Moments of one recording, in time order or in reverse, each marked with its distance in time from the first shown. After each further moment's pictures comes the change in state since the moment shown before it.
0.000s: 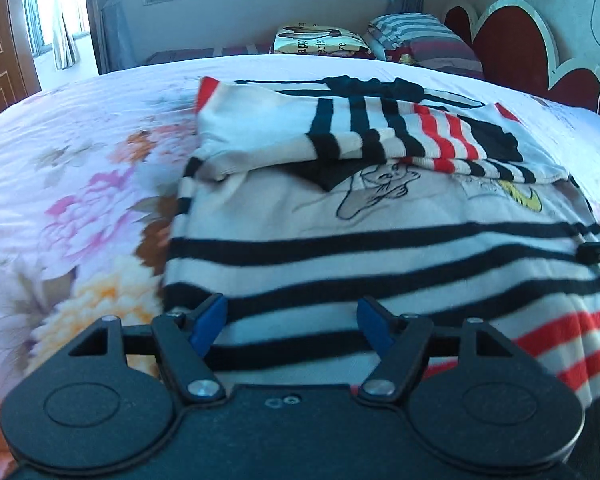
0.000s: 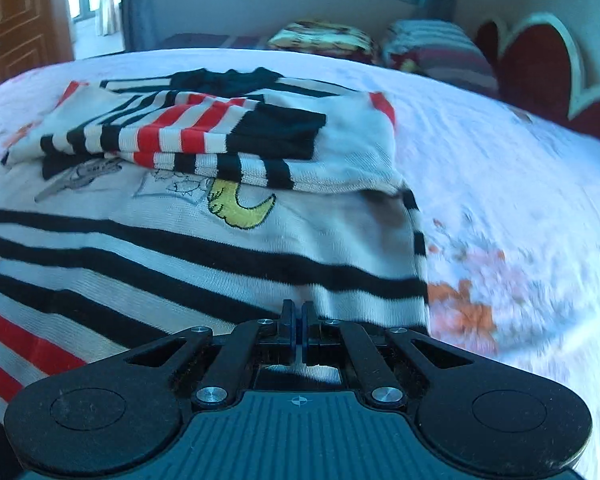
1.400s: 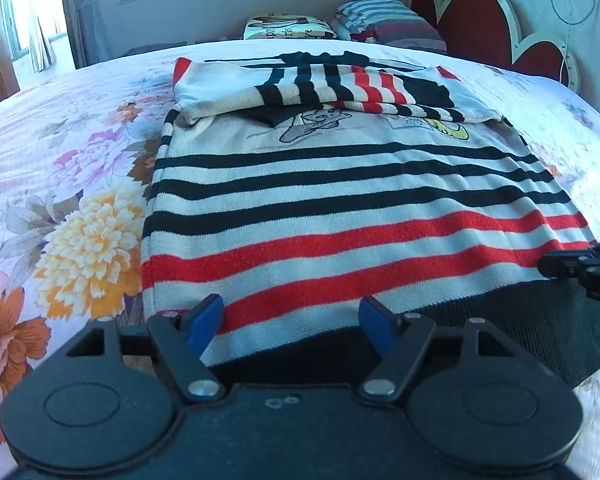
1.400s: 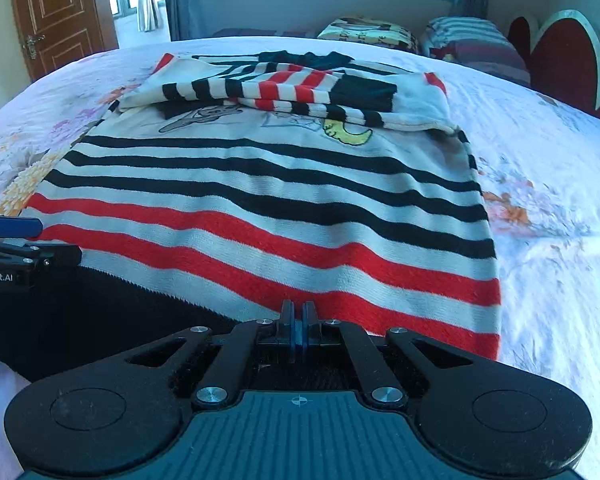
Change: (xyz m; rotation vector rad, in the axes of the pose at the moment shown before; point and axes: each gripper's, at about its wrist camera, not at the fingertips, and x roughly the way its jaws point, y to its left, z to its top) left arm -0.057 -0.021 -0.063 0.054 0.030 -0.067; right arm -0.071 0.054 -0.081 -0.046 0.006 0.107
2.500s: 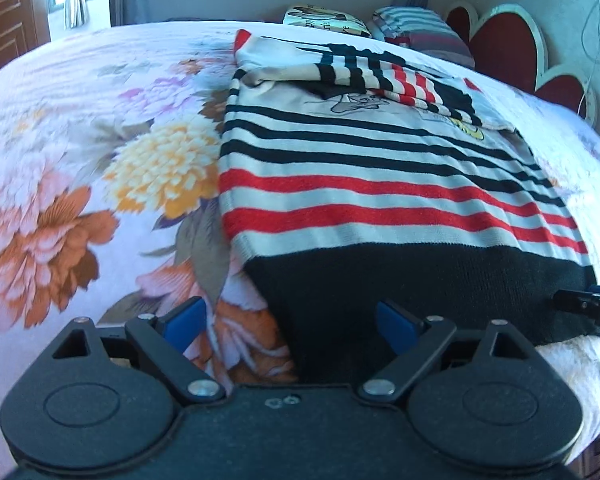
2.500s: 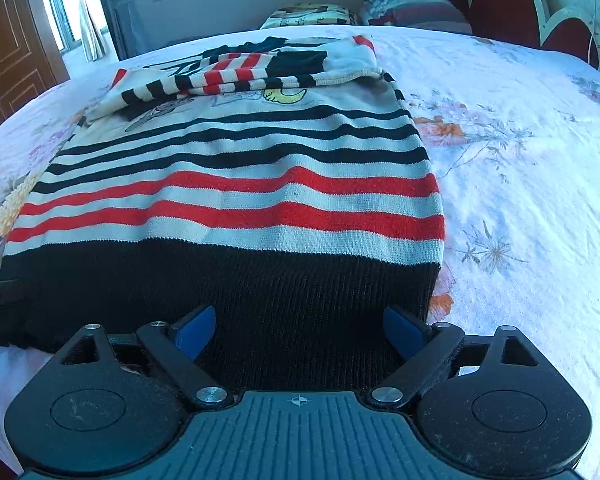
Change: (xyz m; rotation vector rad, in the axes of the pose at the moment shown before) left arm -0.044 0.038 -0.045 -0.161 0.028 -0.013; right arm -0.036 -0.015 -0.047 0.211 0.012 -0.046
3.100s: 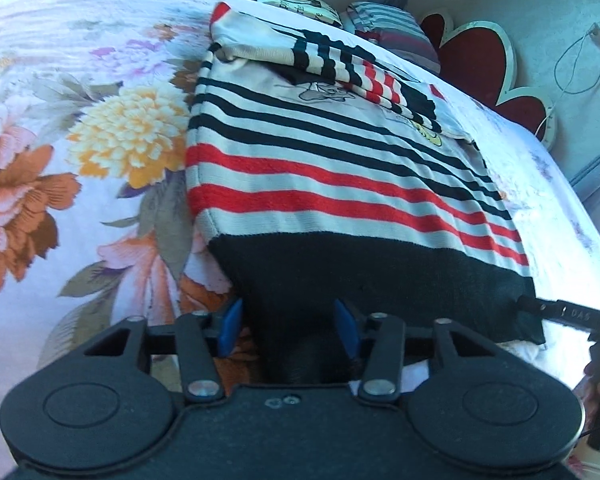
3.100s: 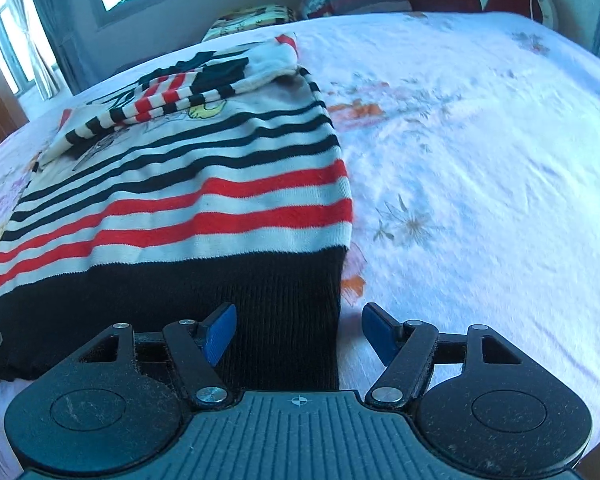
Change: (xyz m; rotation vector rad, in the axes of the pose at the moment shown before) left arm 0.002 0.012 0.002 -0.090 0.068 -0.214; right arm -0.016 -0.047 -0.005 0.174 0.002 -0.056
